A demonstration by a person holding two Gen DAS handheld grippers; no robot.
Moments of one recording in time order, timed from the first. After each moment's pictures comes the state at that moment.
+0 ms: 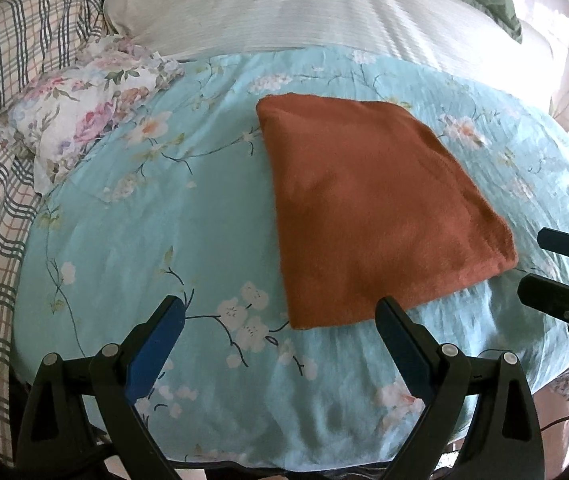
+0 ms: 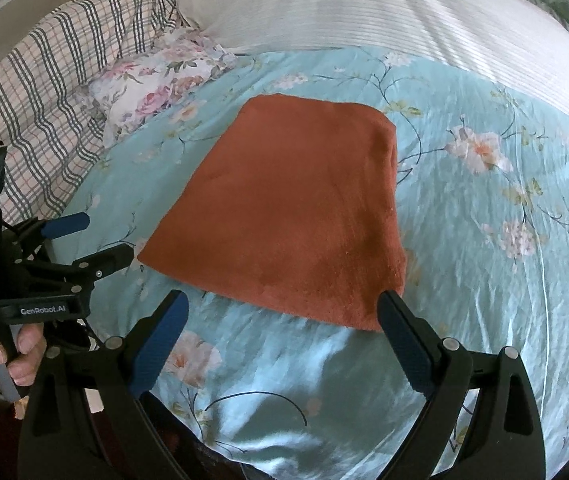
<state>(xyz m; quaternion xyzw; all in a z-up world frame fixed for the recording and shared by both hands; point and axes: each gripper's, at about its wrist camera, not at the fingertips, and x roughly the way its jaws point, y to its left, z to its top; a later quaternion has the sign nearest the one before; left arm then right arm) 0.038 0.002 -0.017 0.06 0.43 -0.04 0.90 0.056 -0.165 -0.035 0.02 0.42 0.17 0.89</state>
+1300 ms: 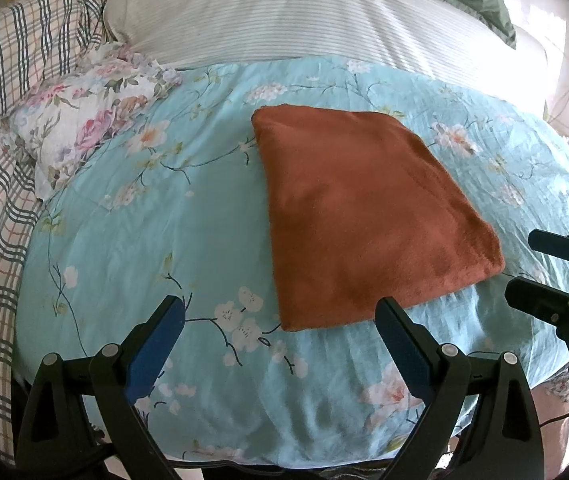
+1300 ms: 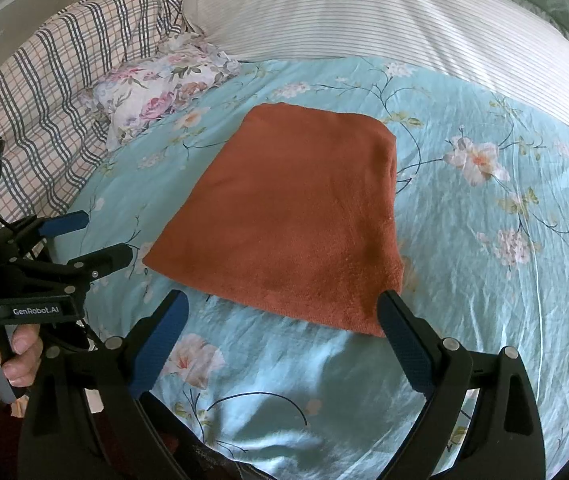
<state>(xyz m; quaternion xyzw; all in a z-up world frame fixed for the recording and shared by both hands) 0.030 -0.004 -0.007 0.06 0.42 -0.04 0.90 0.053 -0.165 -0.026 0.01 0.41 0.17 0.90</state>
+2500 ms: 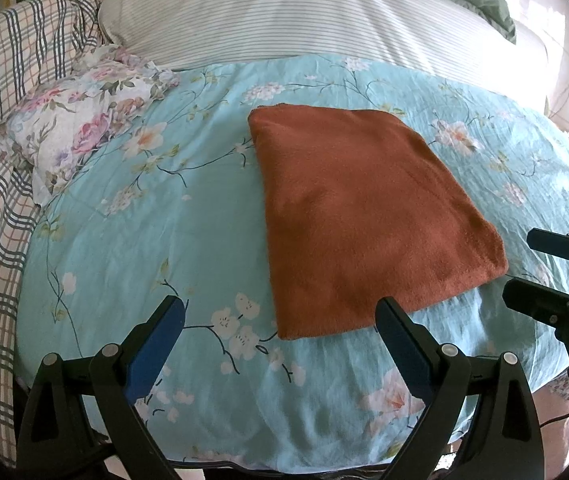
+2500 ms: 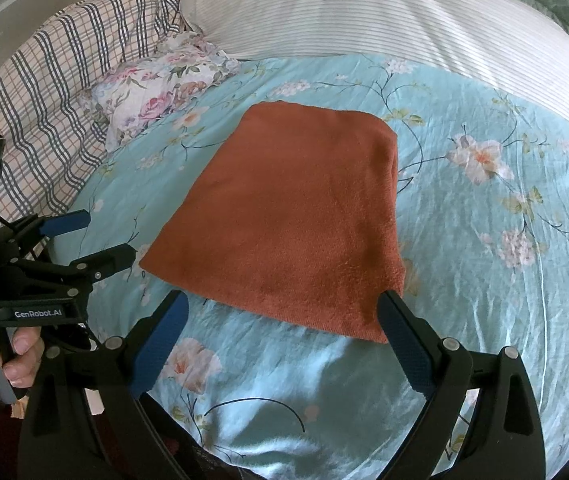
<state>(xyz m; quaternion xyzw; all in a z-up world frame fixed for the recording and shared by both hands) 0.036 -0.008 -0.008 0.06 0.43 -0.04 0.90 0.056 -0.161 -0.028 0.02 0.41 0.16 0.90</state>
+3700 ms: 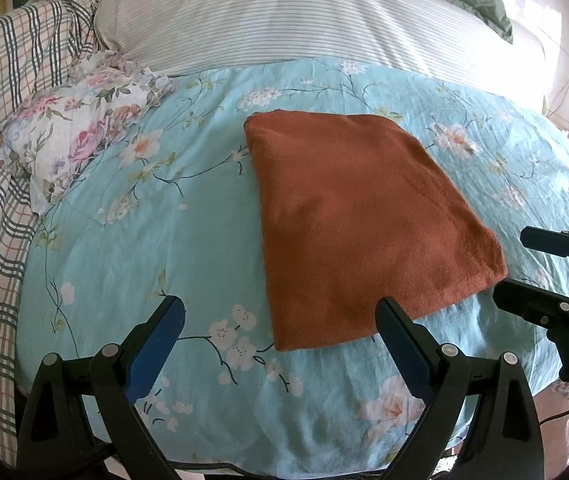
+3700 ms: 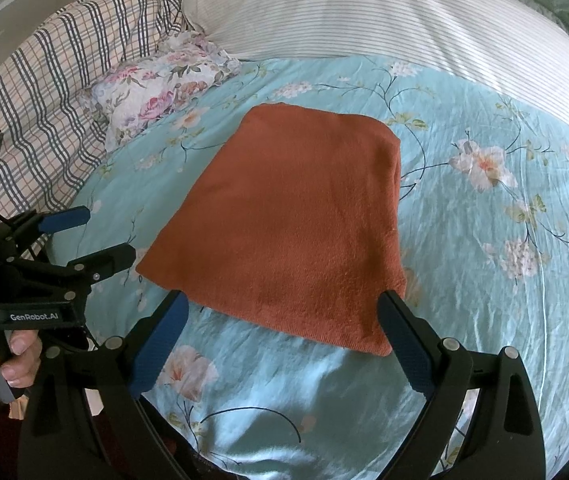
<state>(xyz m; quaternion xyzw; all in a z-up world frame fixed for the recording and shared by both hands) 0.041 -0.016 -0.006 0.07 0.42 -0.04 0.90 0.061 -0.155 -0.029 0.02 0.41 0.16 0.90</state>
